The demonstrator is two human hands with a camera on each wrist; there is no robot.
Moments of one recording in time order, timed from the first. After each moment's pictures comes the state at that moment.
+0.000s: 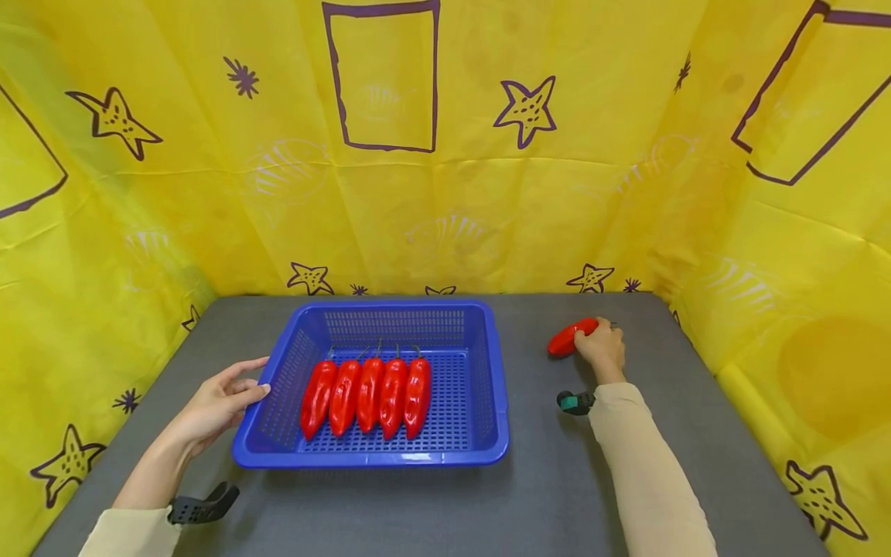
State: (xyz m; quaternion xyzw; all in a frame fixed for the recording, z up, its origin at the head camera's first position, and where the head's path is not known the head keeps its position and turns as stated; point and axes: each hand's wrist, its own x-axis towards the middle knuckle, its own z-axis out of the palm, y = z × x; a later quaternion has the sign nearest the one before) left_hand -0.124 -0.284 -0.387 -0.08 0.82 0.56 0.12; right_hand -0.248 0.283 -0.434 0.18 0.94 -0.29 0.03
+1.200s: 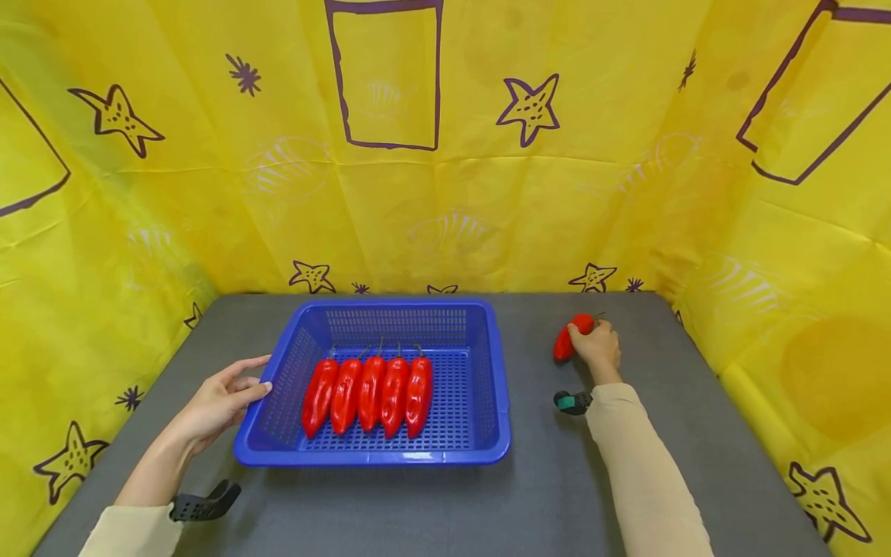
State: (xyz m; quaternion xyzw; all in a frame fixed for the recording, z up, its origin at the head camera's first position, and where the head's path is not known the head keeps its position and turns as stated) left_hand -0.125 -0.284 -0.385 -0.08 0.81 0.56 0.12; right_hand -0.253 0.275 -0.442 0.21 0.92 -0.32 0.02
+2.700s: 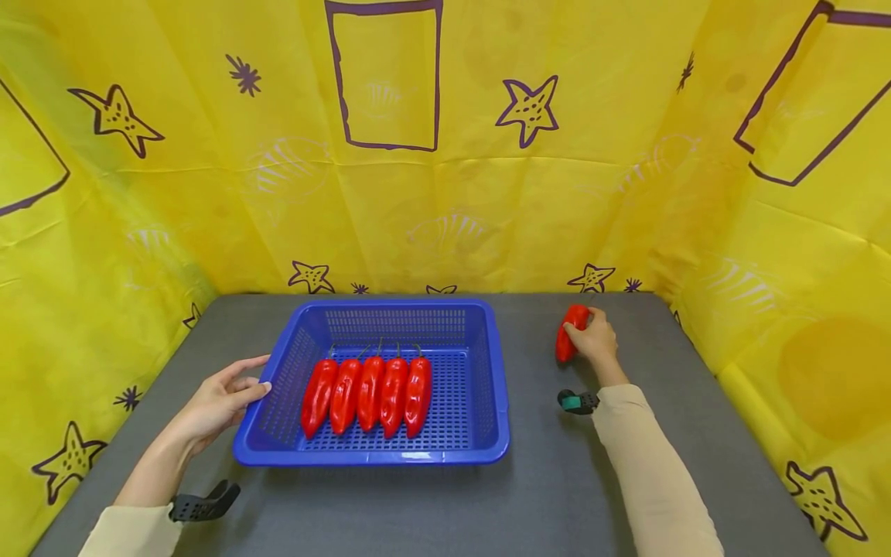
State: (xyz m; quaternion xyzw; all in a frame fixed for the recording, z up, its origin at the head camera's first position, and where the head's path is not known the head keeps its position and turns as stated) left_hand -0.123 -0.284 -0.385 -0.08 0.82 0.56 0.12; right_hand -0.257 0.278 -0.434 0.15 0.91 -0.38 0.01
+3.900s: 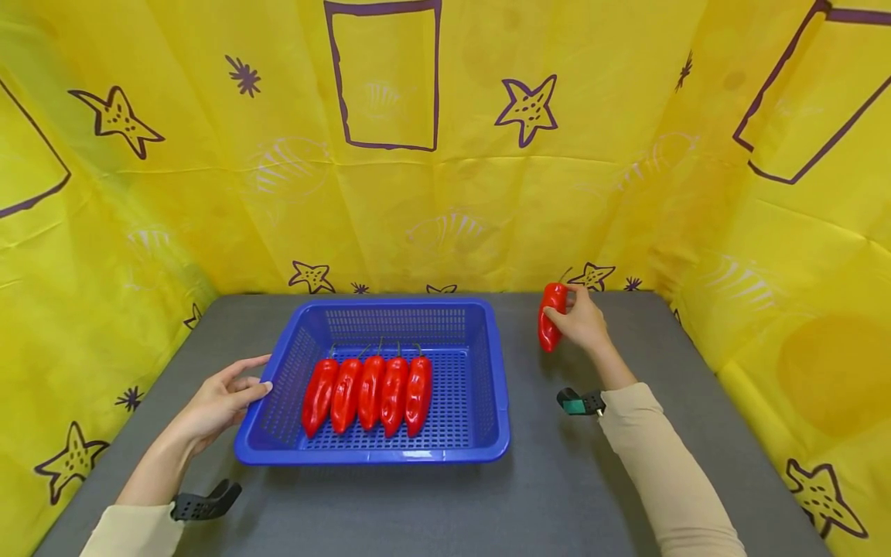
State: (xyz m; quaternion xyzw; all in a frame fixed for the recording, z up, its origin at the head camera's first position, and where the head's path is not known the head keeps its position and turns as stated) left_hand -0.123 -0.283 -0.384 -0.08 0.82 0.56 0.13; right_hand -0.251 0.254 -0.387 0.00 0.92 -0.39 -0.01
